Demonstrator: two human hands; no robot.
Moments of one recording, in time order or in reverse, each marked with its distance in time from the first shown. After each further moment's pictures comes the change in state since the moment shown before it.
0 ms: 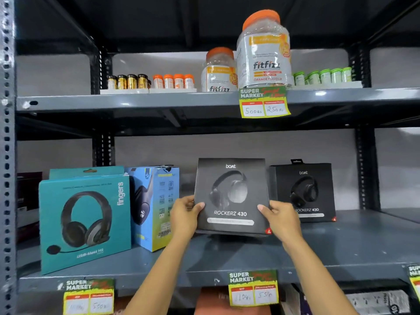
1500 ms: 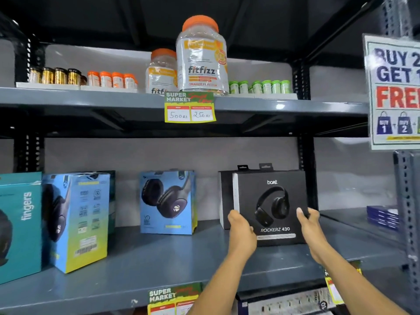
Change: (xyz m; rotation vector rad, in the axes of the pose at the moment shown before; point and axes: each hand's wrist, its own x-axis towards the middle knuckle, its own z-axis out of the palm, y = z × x) left_hand -0.109 0.099 0.225 0.052 -0.426 0.063; right_hand 0.072 0.135 -0.156 0.277 0.121 0.288
